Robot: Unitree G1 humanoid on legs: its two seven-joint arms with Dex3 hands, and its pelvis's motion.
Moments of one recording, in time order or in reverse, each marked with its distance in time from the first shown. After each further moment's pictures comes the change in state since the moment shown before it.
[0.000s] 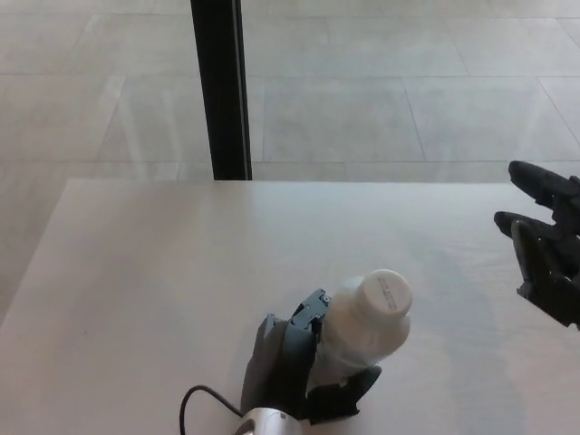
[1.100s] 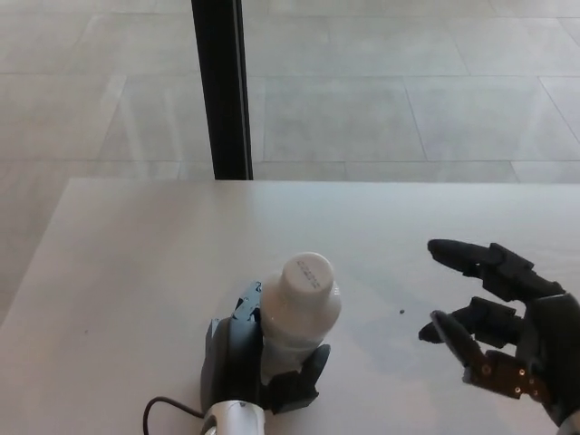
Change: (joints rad) left_arm 0.005 0.003 0.114 -0.049 -0.111 0.080 0.080; right_arm 0.161 -0.026 0.200 -0.053 -0.046 -0.066 0.073
